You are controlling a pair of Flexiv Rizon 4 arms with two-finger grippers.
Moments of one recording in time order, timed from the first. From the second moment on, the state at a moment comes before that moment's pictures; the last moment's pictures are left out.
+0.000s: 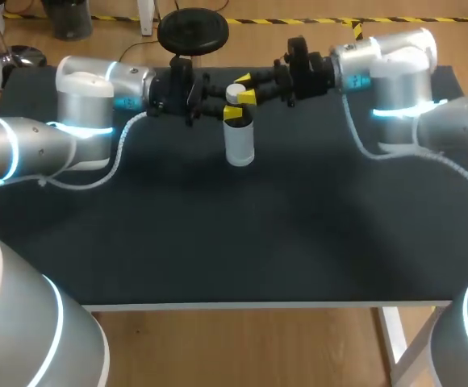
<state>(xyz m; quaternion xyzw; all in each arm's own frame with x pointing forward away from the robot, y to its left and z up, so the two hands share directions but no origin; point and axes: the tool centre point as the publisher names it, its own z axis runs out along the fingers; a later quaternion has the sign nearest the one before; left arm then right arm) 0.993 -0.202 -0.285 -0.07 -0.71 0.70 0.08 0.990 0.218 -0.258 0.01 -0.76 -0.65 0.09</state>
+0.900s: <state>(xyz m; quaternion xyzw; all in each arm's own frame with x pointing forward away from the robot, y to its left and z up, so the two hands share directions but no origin) 0.991 -0.206 -0.282 -0.07 -0.71 0.70 0.07 0.989 0.213 -0.252 0.15 -0.74 -0.61 0.24</state>
